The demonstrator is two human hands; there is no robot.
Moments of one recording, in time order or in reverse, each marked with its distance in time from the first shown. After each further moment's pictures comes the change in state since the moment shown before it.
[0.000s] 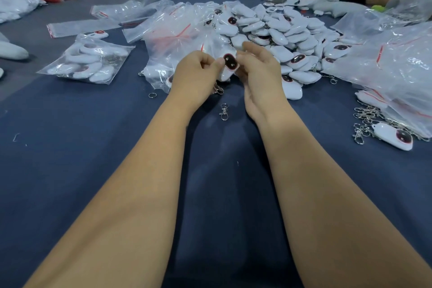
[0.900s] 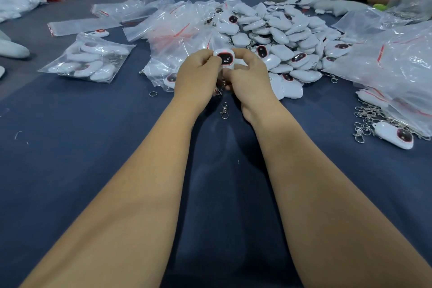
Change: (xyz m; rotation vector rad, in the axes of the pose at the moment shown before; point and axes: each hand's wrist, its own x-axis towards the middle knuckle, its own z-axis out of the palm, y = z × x) left_hand -0.008 0.005 0.006 -0.169 0.020 -0.026; right_hand -0.014 0.005 0.008 -0.248 -0.135 0.017
